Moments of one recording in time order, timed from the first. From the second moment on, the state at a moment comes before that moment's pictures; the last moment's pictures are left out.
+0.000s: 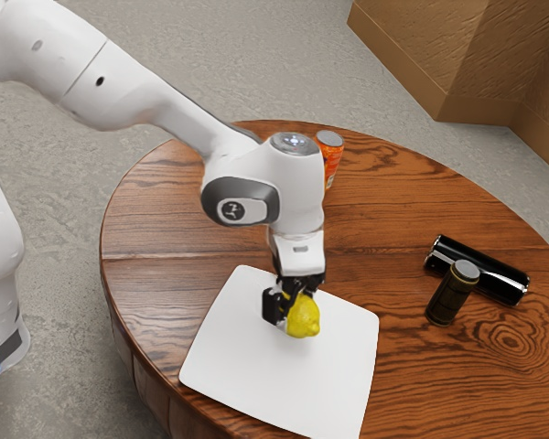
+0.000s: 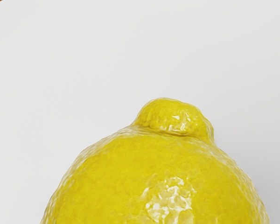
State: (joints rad) arm 0.34 -0.19 -0.72 -2.25 -0.21 2.35 0.71
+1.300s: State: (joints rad) arm 0.44 -0.13 -0.71 -2.12 -0.19 1.83 0.70
